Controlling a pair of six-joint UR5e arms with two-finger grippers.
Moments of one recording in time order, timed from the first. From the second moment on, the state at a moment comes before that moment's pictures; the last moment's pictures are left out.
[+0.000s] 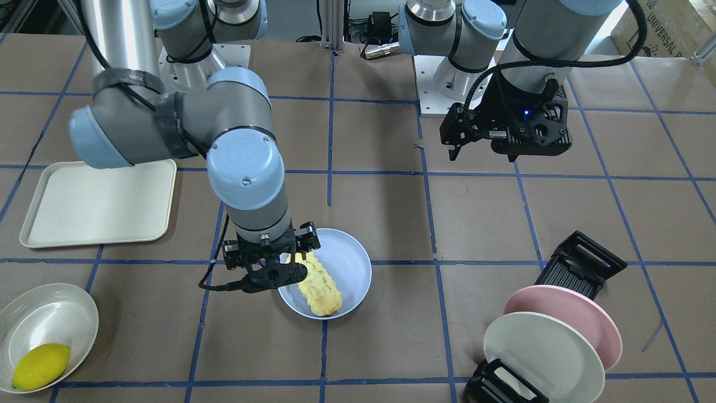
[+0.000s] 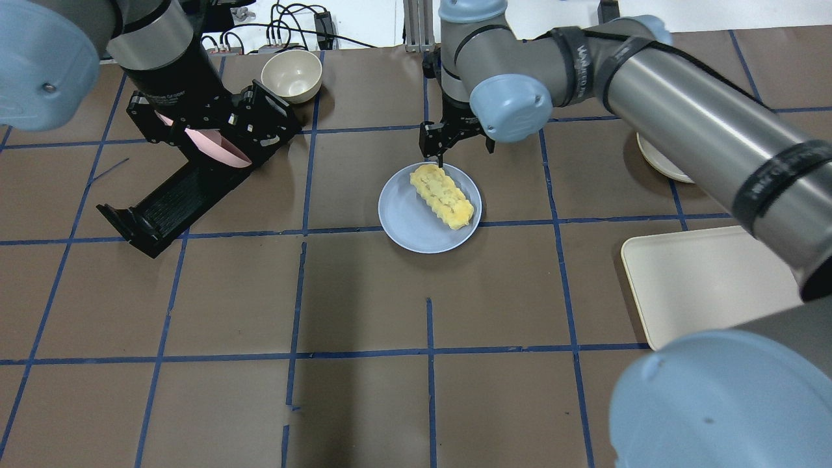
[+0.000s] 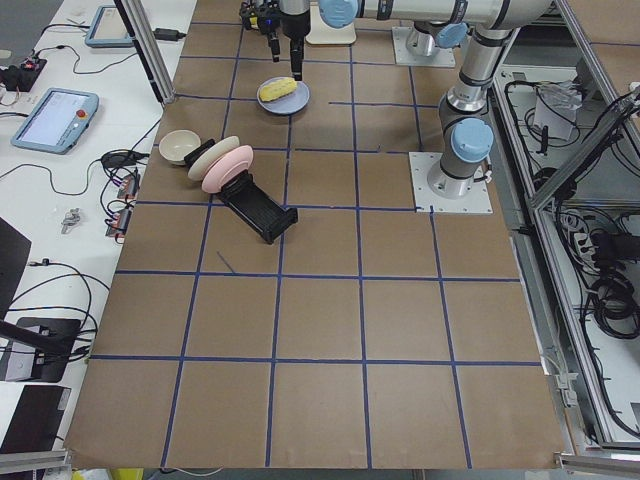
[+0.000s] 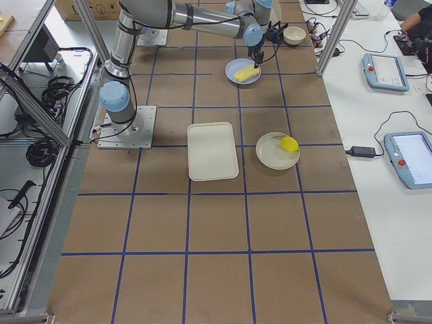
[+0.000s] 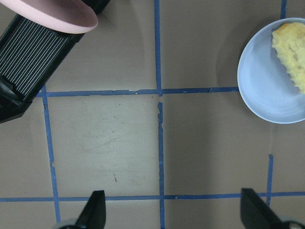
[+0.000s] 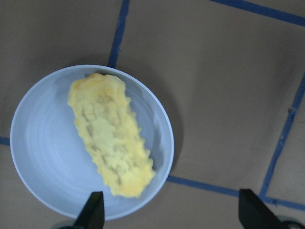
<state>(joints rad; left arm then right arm) -1.58 -1.63 -1.51 -1.61 1.58 0.00 1.79 -1.13 1.41 -1.80 -1.57 -0.02</state>
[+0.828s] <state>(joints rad) -1.58 -1.63 -1.51 -1.61 1.58 0.00 1.67 -1.34 1.42 -1.50 -1.57 -0.04</state>
